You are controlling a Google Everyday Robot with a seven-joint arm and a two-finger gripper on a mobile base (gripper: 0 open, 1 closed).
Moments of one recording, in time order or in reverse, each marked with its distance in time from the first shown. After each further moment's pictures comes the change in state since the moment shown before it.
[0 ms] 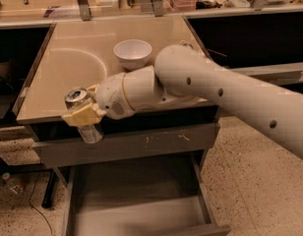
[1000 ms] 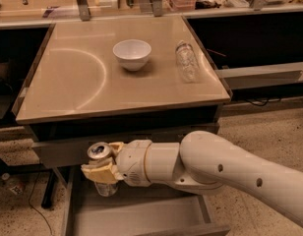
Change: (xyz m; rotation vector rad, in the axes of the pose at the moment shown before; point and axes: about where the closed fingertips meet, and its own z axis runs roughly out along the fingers) arm 0.106 0.076 -0.010 0.181 -0.064 0.186
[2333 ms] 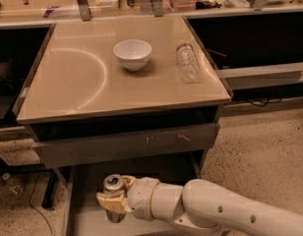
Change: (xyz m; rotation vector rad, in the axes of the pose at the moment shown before) arm 0.116 -0.010 0.018 0.092 -0.026 0.131
